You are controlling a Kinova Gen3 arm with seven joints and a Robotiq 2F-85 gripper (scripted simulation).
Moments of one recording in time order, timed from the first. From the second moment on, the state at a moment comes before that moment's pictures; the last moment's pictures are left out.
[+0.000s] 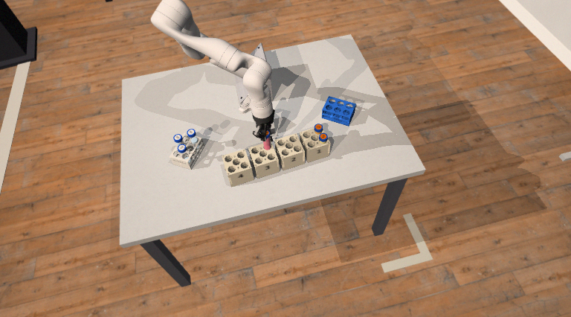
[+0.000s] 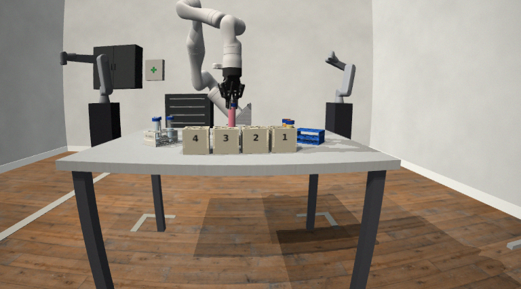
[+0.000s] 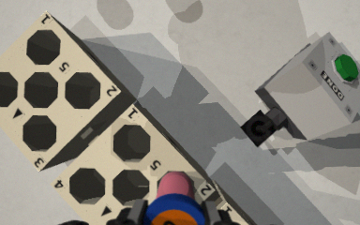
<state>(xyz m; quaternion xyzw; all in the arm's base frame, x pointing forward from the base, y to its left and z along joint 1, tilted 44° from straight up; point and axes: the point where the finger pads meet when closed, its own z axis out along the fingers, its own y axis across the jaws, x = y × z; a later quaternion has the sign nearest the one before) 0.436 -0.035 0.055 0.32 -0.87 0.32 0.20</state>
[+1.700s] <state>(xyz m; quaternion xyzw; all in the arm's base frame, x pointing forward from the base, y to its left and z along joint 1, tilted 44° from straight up) 0.432 -0.055 0.034 0.32 -0.87 0.32 0.20</state>
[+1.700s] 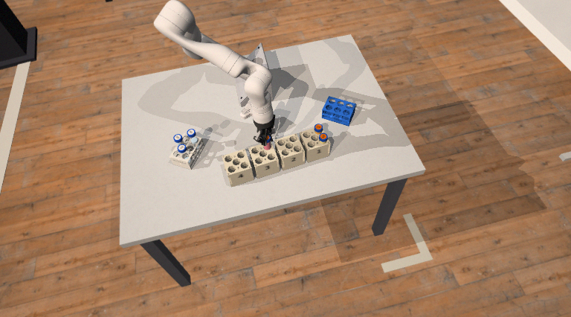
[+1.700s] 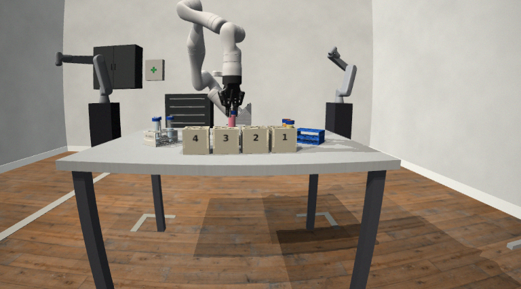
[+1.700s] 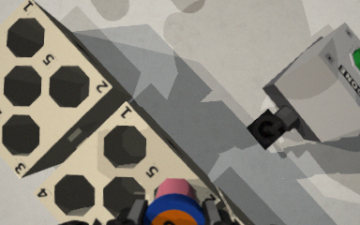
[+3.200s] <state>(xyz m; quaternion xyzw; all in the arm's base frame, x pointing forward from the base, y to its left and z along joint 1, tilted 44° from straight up) 0.428 -0.073 0.015 0.32 -0.87 0.32 0.20</state>
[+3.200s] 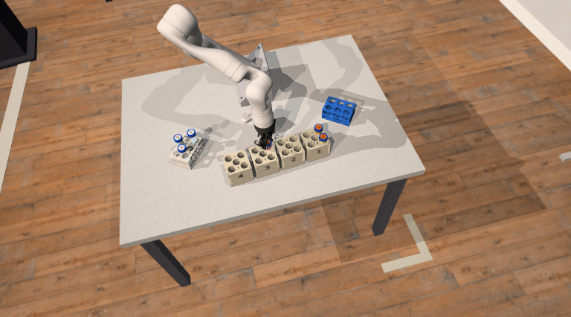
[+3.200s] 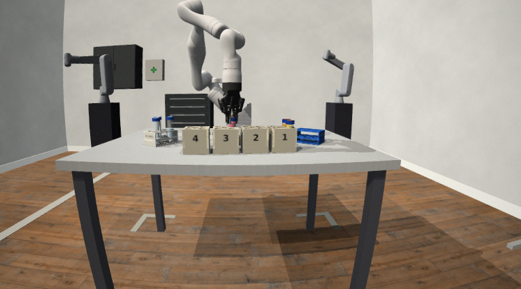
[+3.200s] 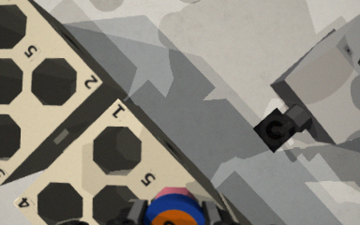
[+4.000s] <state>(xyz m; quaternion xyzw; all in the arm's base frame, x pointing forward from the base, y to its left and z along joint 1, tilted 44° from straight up) 0.427 -0.078 0.009 0.32 -0.87 0.32 0.20</state>
